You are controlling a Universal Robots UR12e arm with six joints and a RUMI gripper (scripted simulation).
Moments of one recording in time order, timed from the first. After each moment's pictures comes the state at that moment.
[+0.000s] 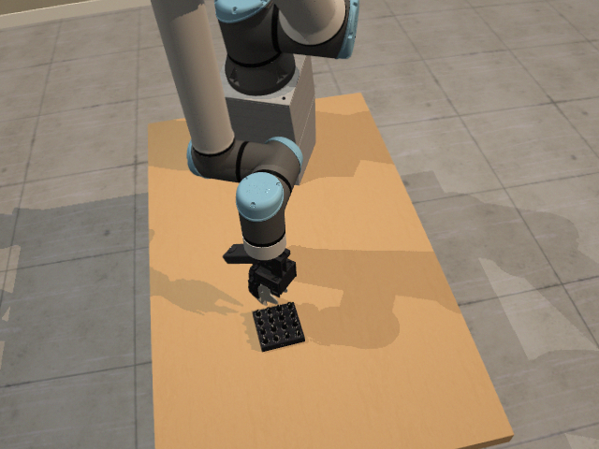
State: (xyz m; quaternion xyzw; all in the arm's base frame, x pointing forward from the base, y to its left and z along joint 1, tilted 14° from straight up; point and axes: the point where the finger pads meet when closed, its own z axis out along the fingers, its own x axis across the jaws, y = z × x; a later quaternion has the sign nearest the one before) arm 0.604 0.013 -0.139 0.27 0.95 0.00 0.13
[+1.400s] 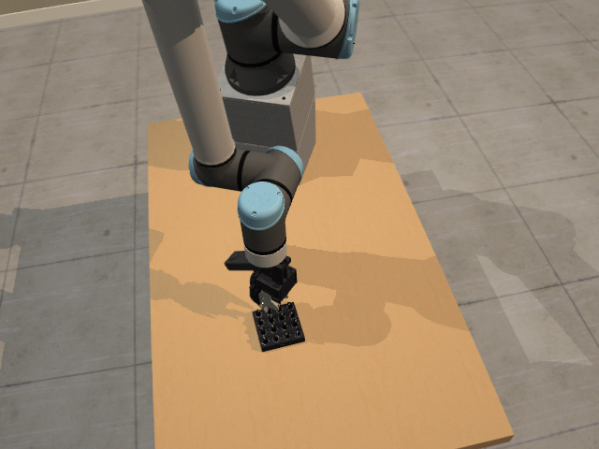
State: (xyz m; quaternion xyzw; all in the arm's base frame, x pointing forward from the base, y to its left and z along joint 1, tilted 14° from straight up) arm 0.610 0.012 -0.164 0.27 0.95 0.00 0.13
